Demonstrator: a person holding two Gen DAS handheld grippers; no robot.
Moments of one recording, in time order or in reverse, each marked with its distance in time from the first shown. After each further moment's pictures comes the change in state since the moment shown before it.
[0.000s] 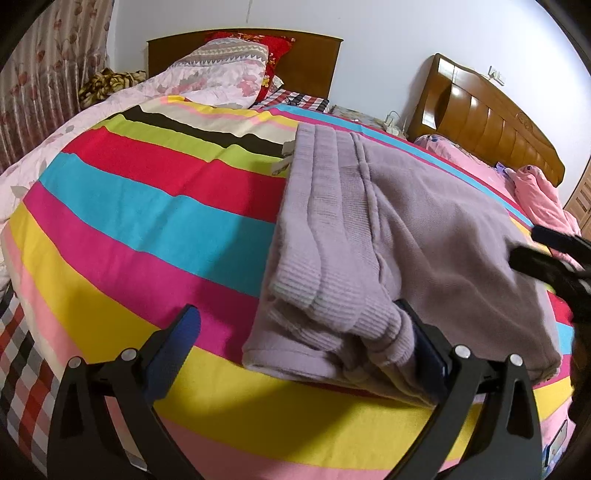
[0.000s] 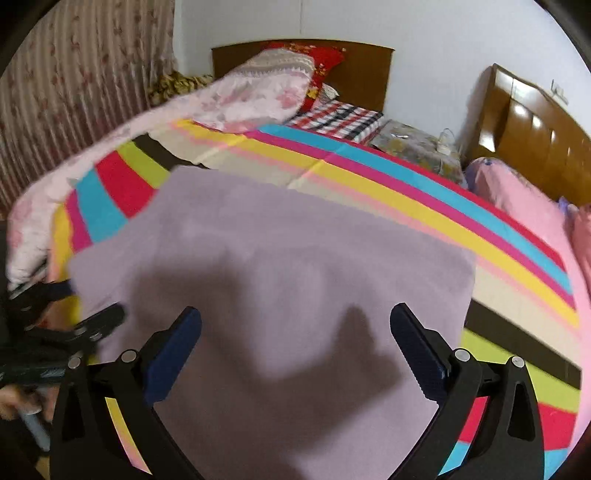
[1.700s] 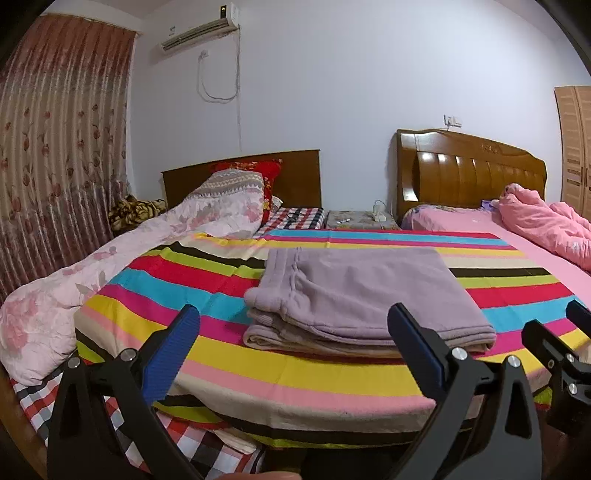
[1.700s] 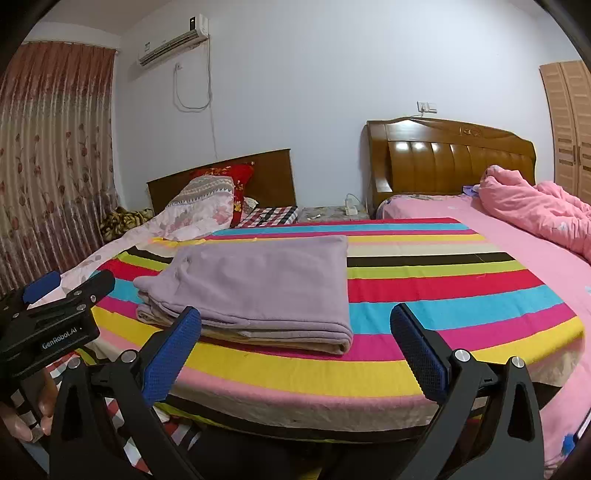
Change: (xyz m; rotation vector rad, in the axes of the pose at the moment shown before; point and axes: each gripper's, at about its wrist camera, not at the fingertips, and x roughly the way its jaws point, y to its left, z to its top) left arm -0.179 -0.092 -0.092 0.195 -0.472 0.122; right arm -0.164 0.035 -0.174 0.394 -0.502 -0.250
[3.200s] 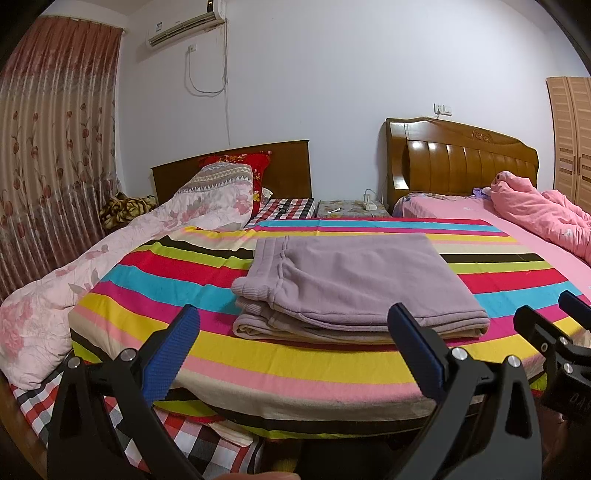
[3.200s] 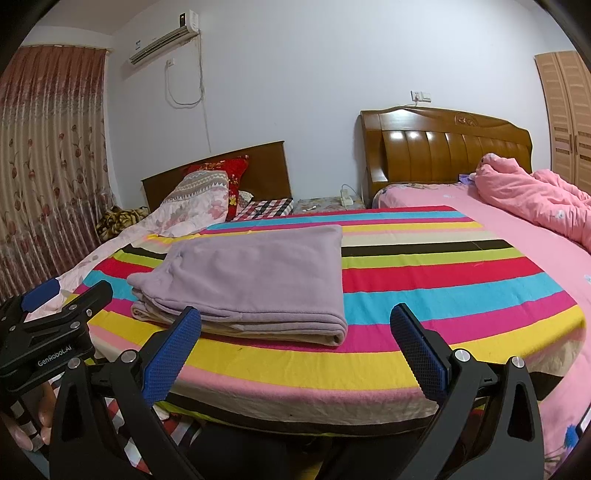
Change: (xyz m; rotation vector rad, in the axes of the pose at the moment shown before) left arm 0.002 -0.002 -0.006 0.028 0.028 -0.027; right arm 0.001 -0.001 -0.005 0.026 0.025 -0.010
